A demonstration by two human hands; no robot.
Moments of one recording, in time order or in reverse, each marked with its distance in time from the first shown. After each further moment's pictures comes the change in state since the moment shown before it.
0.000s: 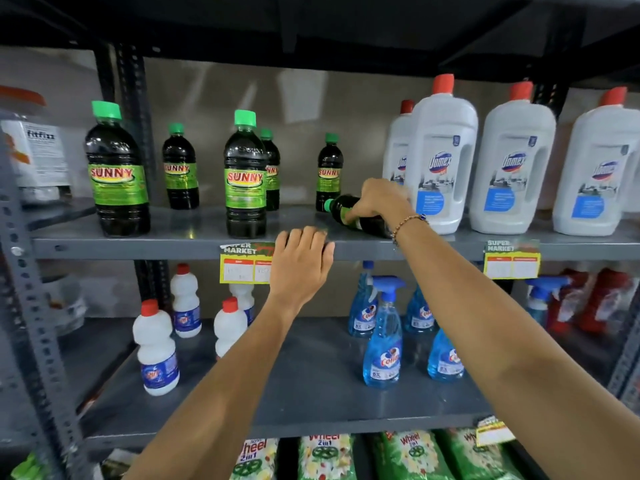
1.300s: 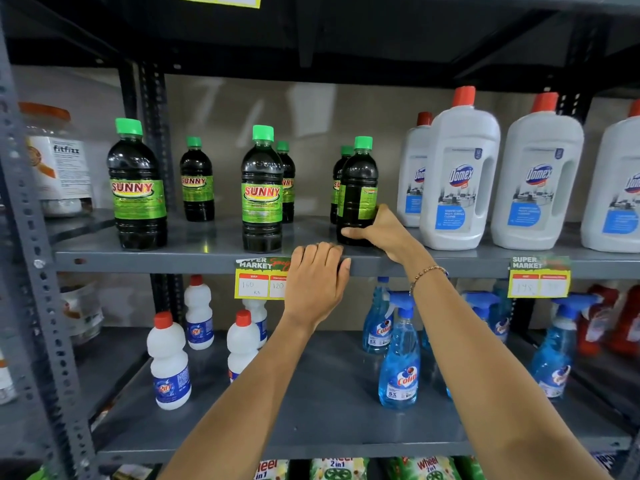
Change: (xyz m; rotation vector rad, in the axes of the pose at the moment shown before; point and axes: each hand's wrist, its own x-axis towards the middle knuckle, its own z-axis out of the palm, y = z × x) left_hand -0.001 -0.001 0.001 -0.074 0.024 -0.012; right_hand 0.026 0.005 0.066 1.066 -0.063 -0.112
